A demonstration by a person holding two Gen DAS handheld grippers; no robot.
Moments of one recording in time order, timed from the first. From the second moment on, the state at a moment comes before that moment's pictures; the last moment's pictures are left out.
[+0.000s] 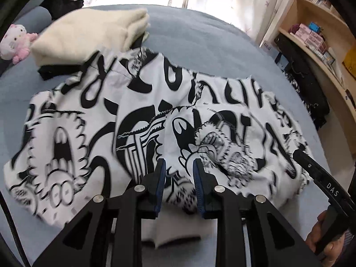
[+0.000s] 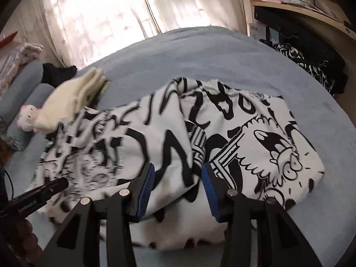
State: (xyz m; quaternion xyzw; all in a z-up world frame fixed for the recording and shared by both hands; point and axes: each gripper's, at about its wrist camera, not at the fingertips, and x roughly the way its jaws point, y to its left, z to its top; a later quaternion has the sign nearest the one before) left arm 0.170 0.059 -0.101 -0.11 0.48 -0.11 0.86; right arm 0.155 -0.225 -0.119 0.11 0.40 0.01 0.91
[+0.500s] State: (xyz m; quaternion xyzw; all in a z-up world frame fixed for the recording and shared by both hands) left arm 0.063 0.088 -0.010 -0.10 0.43 -0.09 0.89; right arm 0.048 -0.206 -0.017 0.09 0.31 0.04 0.94
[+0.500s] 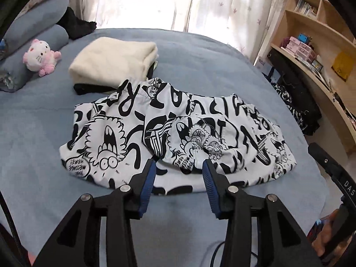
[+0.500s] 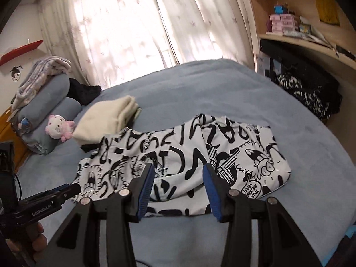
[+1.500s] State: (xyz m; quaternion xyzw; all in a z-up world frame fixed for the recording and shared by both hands) left arm 0.025 0.133 -0.070 -0.17 0.48 -0.08 0.86; right arm 0.013 -0.172 -0.045 0.04 0.36 0.06 0.93
